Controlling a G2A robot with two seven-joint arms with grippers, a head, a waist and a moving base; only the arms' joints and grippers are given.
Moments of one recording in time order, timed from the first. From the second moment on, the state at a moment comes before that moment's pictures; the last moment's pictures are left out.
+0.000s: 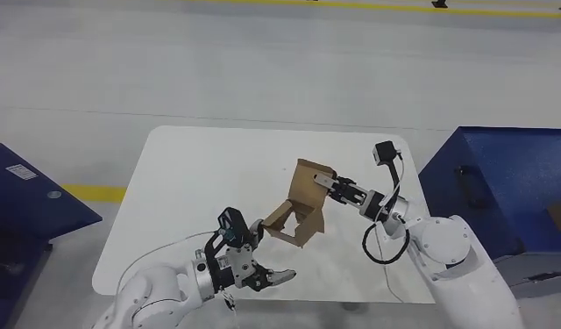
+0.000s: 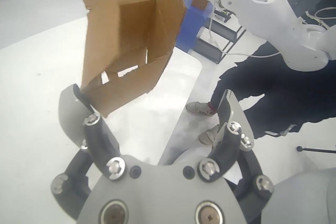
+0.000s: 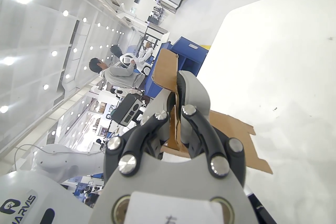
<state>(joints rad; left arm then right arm) 1.40 -1.12 -1.18 -1.97 0.74 -0.59 -0.50 -1.22 -1.01 1.32 -1.86 0.17 -0.06 0.64</state>
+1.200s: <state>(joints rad) 1.40 -1.10 -1.11 -2.01 0.70 -0.61 -0.56 -1.25 -1.04 1.20 -1.91 0.22 0.01 0.62</state>
